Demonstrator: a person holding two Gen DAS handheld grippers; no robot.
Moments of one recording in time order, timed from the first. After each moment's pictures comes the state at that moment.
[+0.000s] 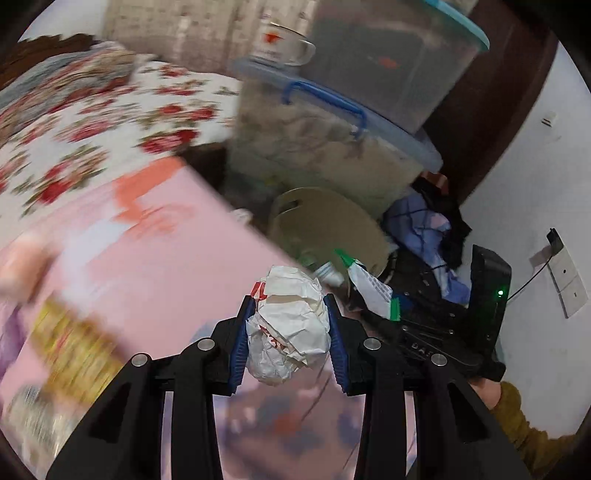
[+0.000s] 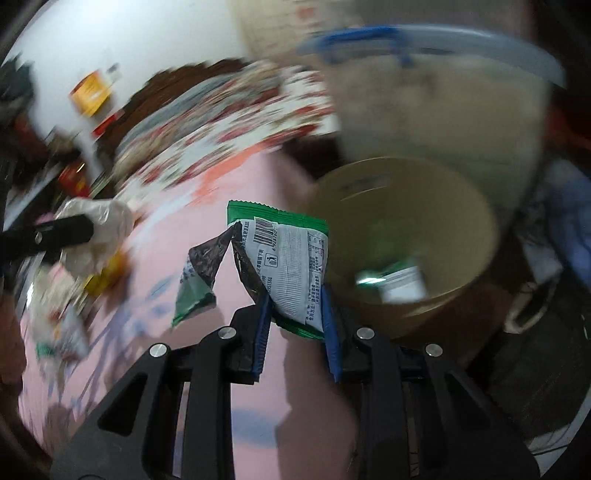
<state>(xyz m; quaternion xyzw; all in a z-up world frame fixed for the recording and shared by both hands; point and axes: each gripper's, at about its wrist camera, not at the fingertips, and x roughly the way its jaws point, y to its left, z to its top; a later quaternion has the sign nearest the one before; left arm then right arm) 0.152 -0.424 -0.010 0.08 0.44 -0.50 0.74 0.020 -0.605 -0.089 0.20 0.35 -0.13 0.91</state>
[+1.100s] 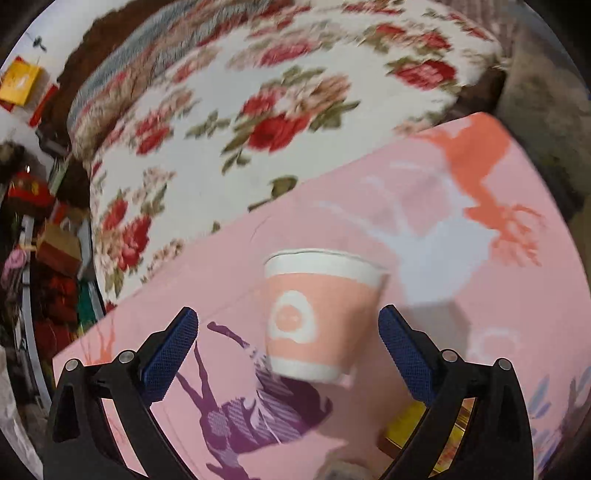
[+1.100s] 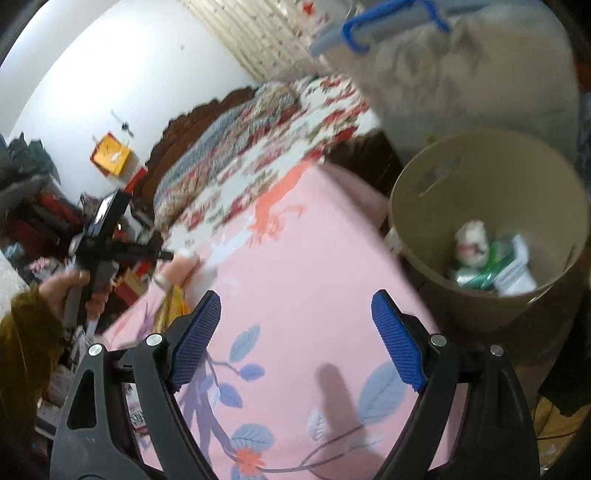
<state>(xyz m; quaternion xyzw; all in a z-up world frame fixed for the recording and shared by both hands) 0.407 -0.320 -0.064 0.27 0.55 -0.13 0.78 0.075 -0.546 -0.103 0.32 0.29 -0.05 0.90</state>
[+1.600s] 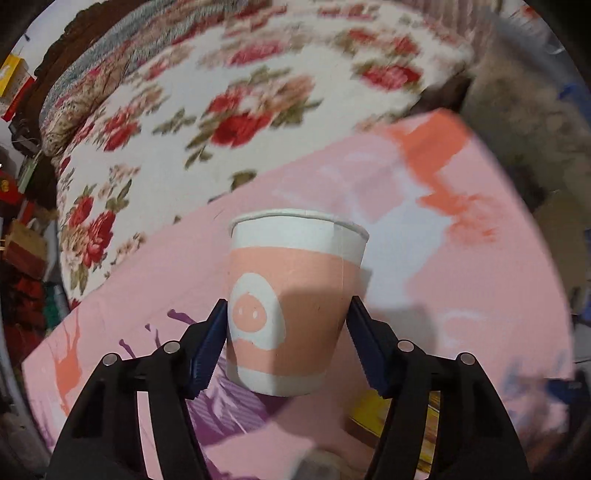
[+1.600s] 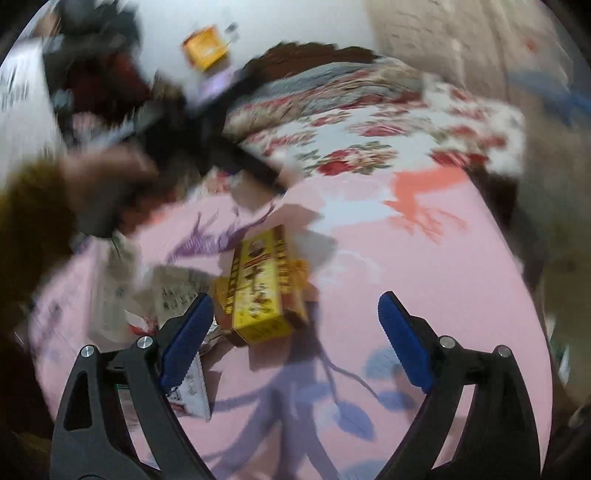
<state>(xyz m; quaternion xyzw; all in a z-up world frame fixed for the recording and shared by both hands) 0.367 -0.319 -0.040 0.22 0.55 -0.23 0.78 0.157 -0.405 -0.071 0.08 0.36 0.09 0.93</state>
